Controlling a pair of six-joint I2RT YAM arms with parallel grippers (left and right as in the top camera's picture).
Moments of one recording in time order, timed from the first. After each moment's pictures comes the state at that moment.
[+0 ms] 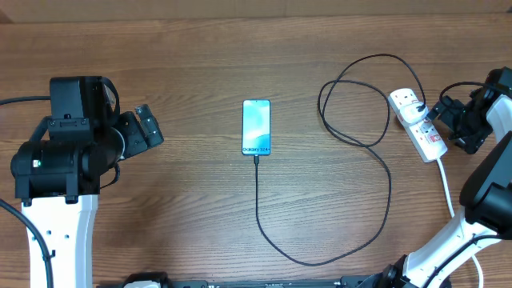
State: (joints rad) left arm 0.03 1.24 1.50 -1.28 -0.04 -0.38; right arm -0.51 2.09 1.50 -0.80 -0.11 0.26
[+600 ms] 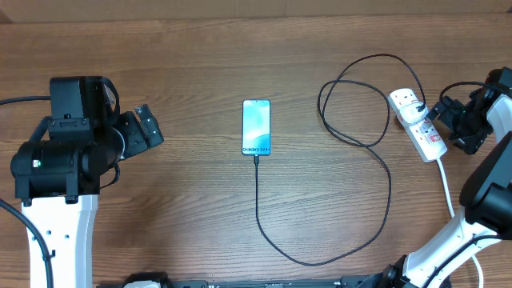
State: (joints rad) left arm 0.03 1.24 1.50 -1.28 -0.04 -0.38; right arm -0.51 2.08 1.51 -0.82 -0.12 0.26
